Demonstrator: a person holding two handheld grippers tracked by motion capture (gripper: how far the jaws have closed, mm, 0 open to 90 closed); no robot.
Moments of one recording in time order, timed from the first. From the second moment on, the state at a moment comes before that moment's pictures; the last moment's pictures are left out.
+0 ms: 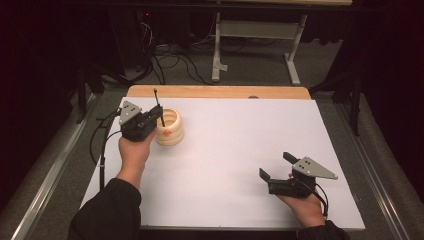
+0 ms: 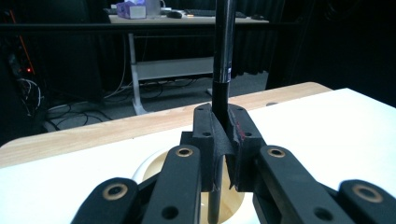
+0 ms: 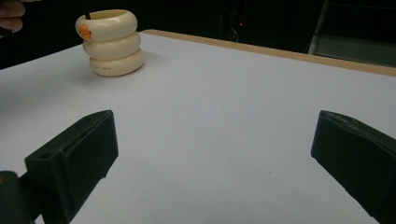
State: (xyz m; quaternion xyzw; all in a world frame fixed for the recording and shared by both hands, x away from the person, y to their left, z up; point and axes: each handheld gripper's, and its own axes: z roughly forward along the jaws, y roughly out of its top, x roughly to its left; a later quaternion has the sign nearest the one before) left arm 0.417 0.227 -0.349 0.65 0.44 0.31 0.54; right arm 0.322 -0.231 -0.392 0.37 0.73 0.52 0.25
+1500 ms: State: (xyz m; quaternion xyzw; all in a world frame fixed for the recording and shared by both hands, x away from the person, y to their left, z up) left arm 0.424 0.227 -0.383 0.67 0.47 0.27 0.51; right arm 0.321 -0.228 -0.394 0.37 0.73 0.52 0.25
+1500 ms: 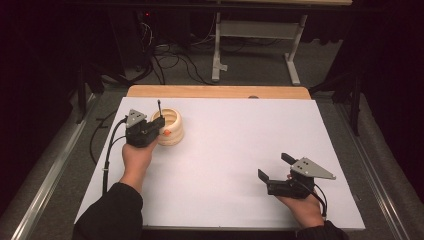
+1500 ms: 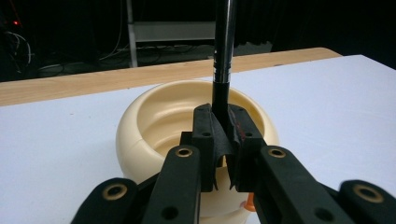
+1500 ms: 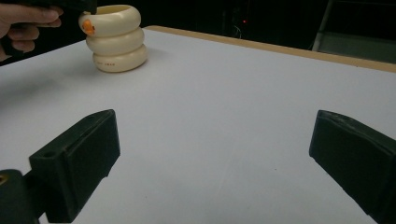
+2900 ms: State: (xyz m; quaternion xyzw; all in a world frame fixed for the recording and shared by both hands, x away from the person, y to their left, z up) left arm 0.369 0.224 -0.366 0.68 0.45 0.24 0.53; right arm 0.319 -0.227 -0.392 0.37 0.73 0.52 0.25
